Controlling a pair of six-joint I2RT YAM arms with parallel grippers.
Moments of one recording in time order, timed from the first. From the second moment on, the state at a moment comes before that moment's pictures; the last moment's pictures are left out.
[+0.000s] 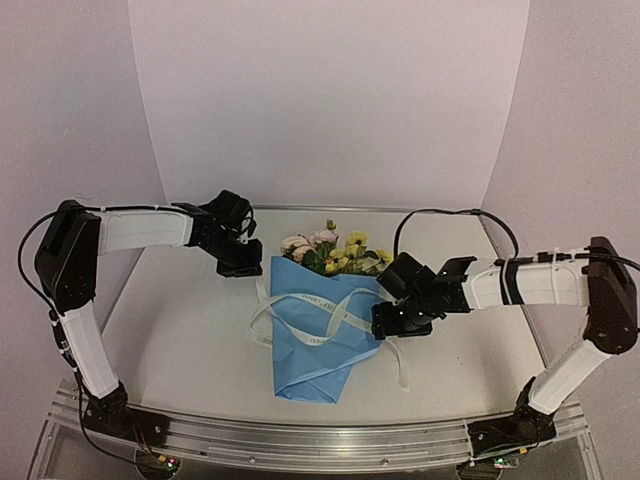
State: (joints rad) left arm -0.58 1.82 1.31 -0.50 0.14 -0.56; right arm 0.90 1.60 0.98 -0.55 0.18 0.71
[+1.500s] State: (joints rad) left arm -0.11 1.35 0.86 -0.38 -0.04 -0.72; right arm 0.67 1.33 0.81 -0.73 0.51 1.03
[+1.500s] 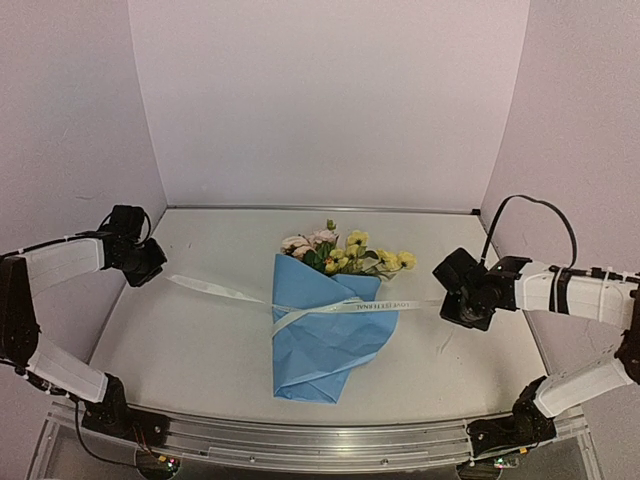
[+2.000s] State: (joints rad) left arm -0.09 1.43 0.80 -0.26 0.16 -0.73; right arm 0.68 1.42 0.81 -0.69 0.41 0.96
